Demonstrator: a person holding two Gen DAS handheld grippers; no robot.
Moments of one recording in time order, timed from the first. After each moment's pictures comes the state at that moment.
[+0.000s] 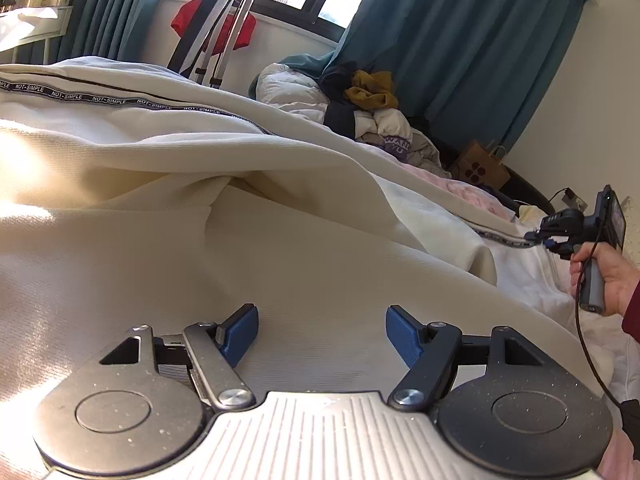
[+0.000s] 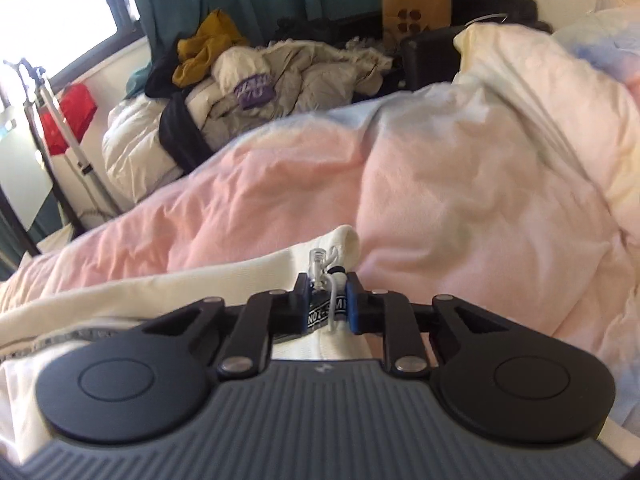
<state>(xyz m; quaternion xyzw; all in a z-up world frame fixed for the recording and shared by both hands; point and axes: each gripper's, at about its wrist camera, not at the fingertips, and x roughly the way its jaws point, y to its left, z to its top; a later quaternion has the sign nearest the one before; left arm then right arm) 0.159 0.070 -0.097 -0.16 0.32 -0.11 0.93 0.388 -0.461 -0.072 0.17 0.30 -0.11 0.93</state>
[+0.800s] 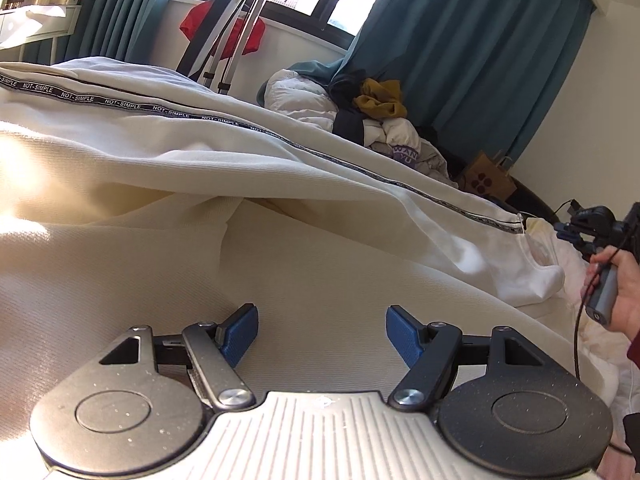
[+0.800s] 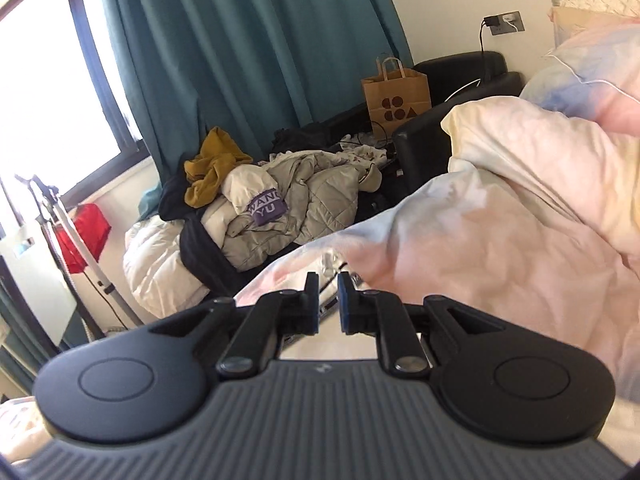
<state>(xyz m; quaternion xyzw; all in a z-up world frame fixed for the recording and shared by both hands) 0.173 0.083 -0.103 -0.17 0.31 -0.11 0.93 0.341 -0.437 -0.052 0.24 0.17 -0.13 0.95</state>
